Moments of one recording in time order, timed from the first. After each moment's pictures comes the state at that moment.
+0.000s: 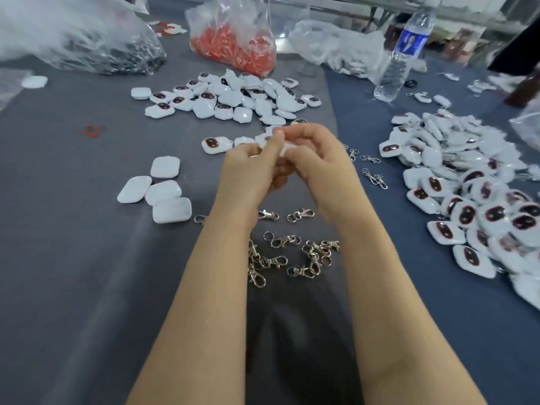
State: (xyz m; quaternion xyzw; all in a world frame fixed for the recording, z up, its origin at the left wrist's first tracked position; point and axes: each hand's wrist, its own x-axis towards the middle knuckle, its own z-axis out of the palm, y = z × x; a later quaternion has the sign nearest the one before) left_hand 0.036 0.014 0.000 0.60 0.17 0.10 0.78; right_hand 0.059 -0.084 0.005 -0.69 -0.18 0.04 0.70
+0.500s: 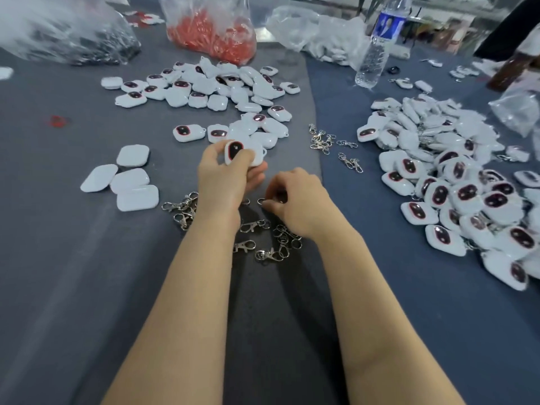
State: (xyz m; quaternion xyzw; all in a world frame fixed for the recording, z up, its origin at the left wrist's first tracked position) left_hand 0.033 -0.012 -0.023 0.51 0.23 0.17 0.81; right_hand 0.051 -0.121 -0.032 -0.96 -0.19 0.03 0.21
